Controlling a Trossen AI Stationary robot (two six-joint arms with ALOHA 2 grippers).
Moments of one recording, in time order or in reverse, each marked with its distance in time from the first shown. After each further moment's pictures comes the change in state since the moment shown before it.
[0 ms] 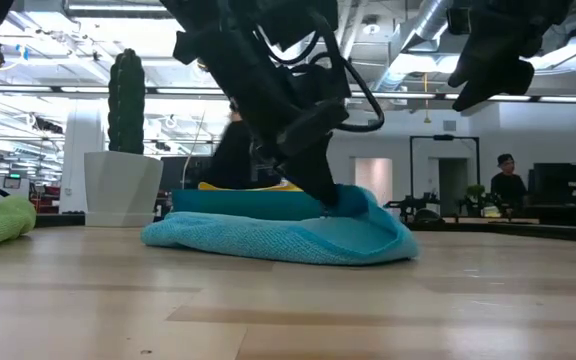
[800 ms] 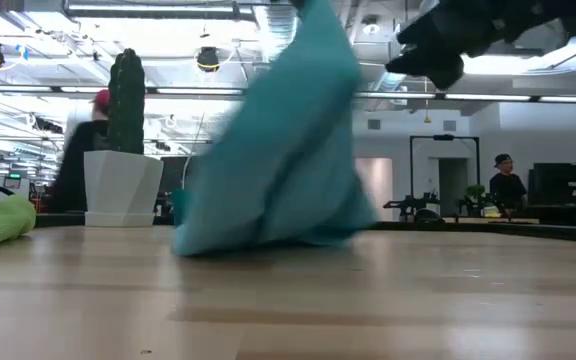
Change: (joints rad) left arm -0.179 -0.010 0.703 -0.902 0.128 0.199; right arm -0.013 0.052 -0.218 0.775 -0.126 -0.519
